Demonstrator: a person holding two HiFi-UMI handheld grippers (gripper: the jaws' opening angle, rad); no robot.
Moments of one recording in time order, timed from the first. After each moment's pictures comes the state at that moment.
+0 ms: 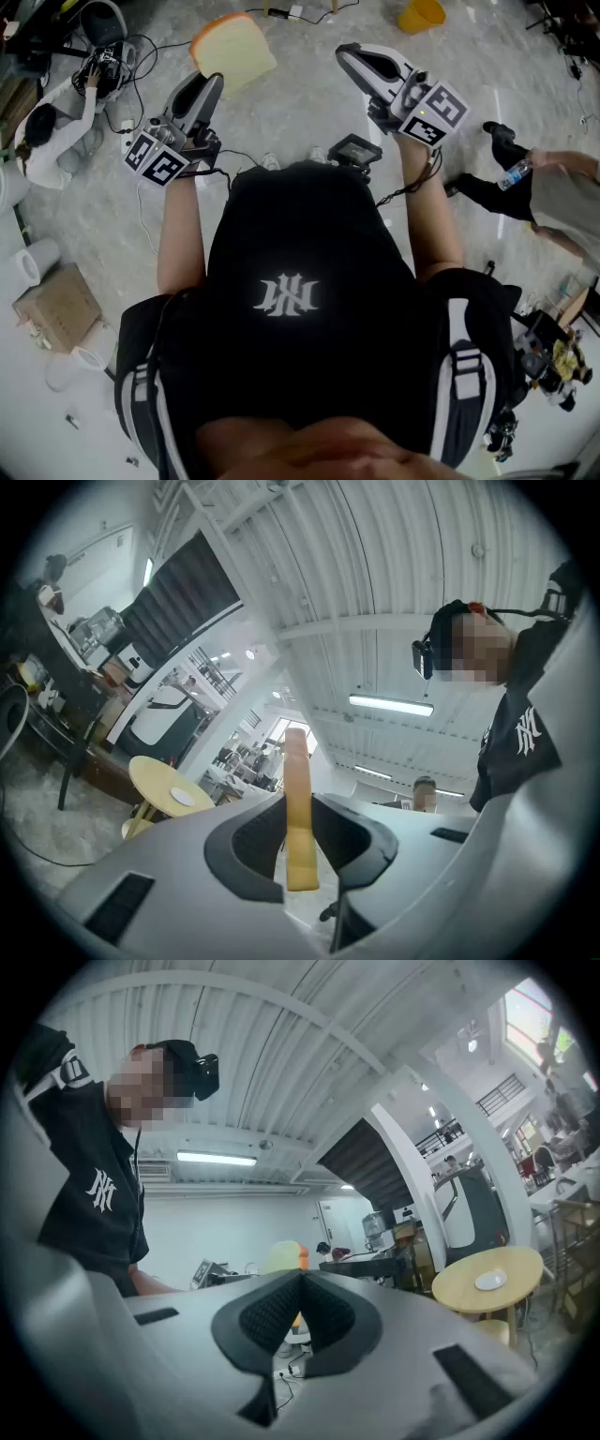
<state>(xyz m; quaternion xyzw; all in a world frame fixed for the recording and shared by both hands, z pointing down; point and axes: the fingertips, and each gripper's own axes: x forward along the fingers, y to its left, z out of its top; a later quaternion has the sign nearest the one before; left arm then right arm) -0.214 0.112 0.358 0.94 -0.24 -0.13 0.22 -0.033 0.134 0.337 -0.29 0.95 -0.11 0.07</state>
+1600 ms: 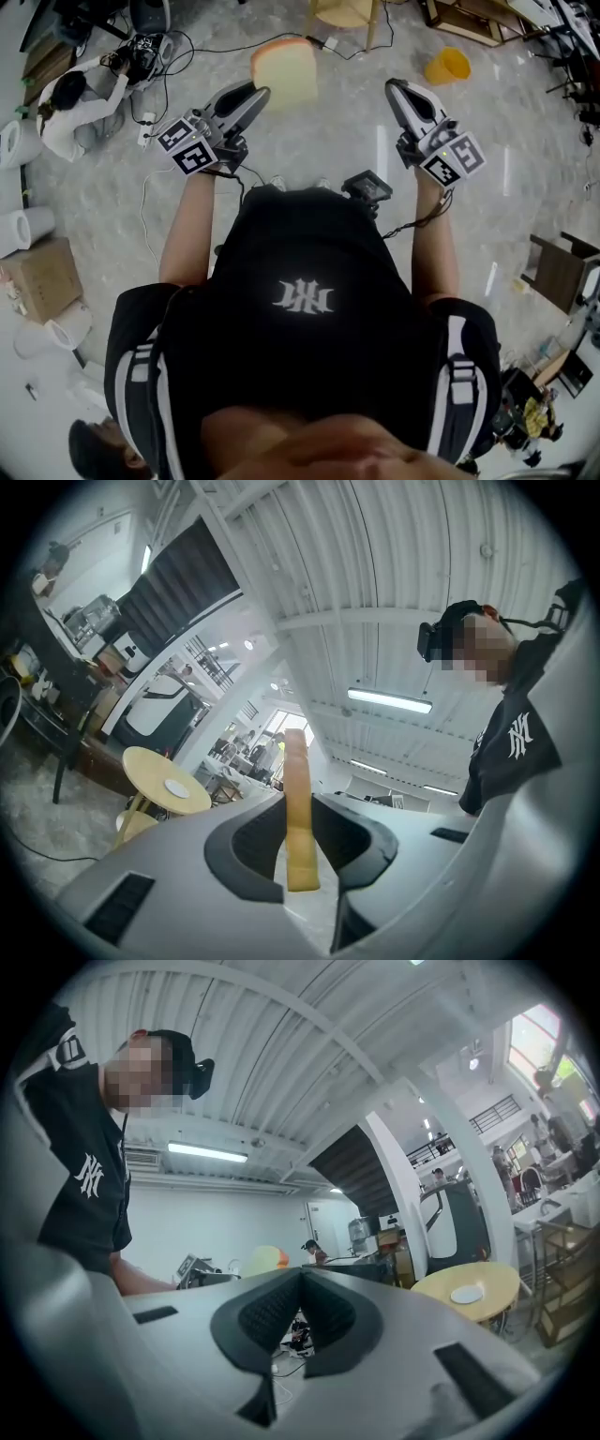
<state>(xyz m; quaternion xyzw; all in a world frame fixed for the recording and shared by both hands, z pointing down) -0.205 0.114 0.361 0.94 -0.22 -0.12 0.23 -0.004 0.119 0.333 -0.33 0.94 -0.09 0.05</state>
